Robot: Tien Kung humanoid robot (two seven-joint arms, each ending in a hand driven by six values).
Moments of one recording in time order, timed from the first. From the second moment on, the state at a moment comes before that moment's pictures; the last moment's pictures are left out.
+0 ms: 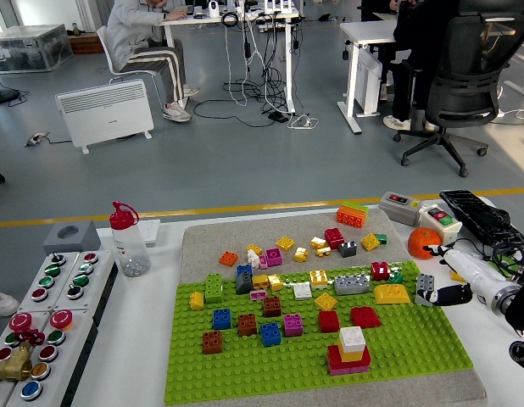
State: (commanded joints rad) left arm -0.10 0.01 -1.22 -0.18 1.03 0.24 0.23; right arm 0.68 -0.54 0.74 1.00 -1.53 -0.09 -0.12
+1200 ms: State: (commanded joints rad) left arm -0.11 0.01 -1.22 -0.18 1.03 0.24 0.23; right arm 0.74 -0.50 0.69 0.89 -1.55 -0.02 -0.14
